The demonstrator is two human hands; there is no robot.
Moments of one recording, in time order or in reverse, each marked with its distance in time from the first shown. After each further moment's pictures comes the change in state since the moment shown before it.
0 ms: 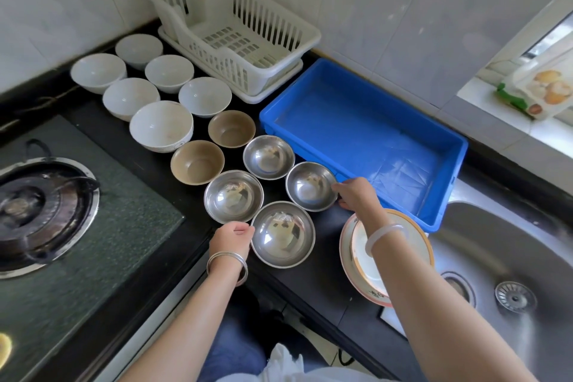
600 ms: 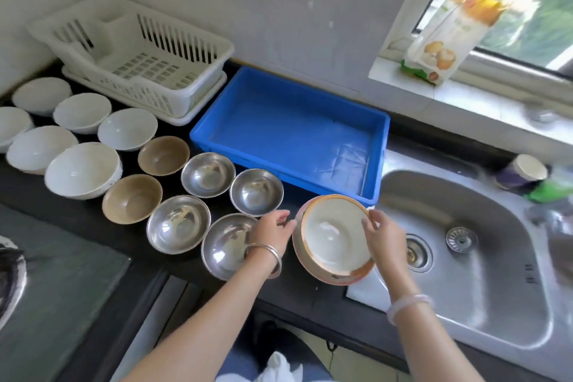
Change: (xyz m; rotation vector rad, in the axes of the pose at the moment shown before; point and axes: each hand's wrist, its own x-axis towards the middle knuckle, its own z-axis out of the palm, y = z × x) left_hand -0.056 0.059 0.106 0.381 -0.402 0.416; right_hand -0.083 0.130 -0.074 -0.020 0.494 0.028
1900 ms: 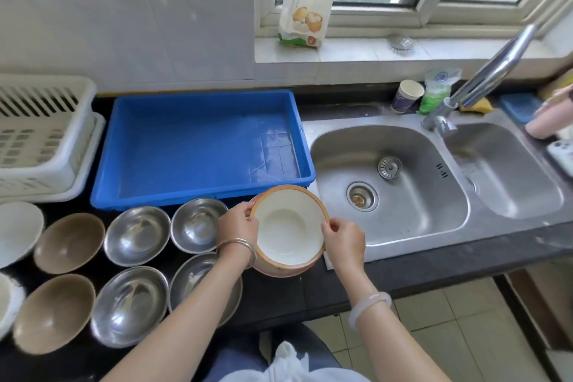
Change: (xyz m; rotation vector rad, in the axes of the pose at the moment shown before) left_hand 0.041 0.035 0.006 0.298 -0.107 0.259; right_hand -0.068 -0.012 0.012 0.229 0.186 0.393
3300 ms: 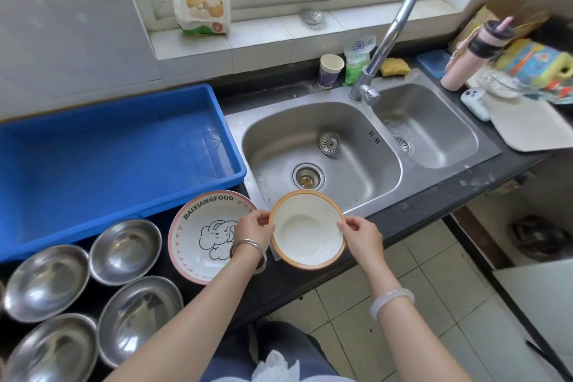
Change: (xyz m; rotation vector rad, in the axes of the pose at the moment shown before) left_hand -0.036 0.050 0.113 -0.075 -0.380 0.012; right_hand 0.026 0.123 -0.092 0.183 0.099 0.260
